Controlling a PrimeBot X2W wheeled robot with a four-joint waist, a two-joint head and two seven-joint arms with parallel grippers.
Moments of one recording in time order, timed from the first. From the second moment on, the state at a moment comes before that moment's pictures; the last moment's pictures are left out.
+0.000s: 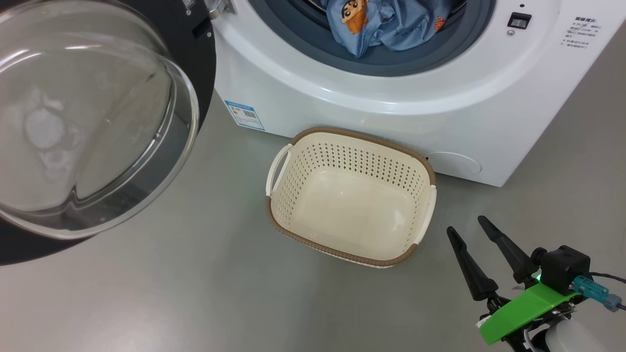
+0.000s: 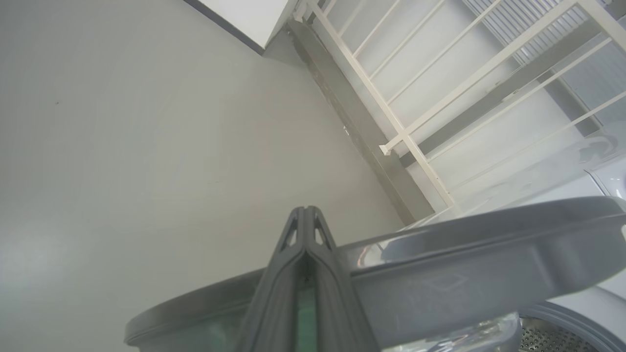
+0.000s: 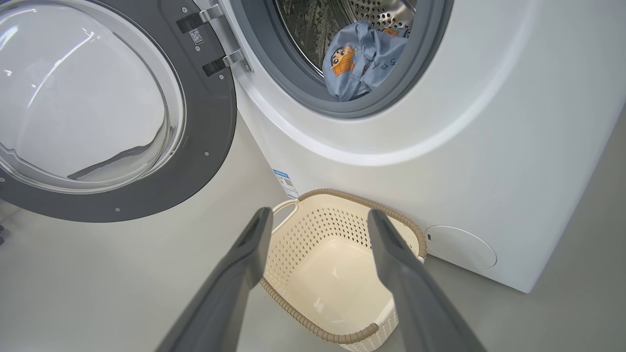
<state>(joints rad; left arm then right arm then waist) -0.82 0.75 0.06 0.91 -1.35 -0.13 0.37 -0.17 -0.32 0.28 0.22 0.49 0.13 -0.26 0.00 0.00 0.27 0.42</state>
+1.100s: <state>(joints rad) -0.69 0.77 -0.01 0.69 -1.53 -0.12 0.68 -0.15 -0.29 0.26 0.24 0.49 0.13 -0.26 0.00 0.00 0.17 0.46</state>
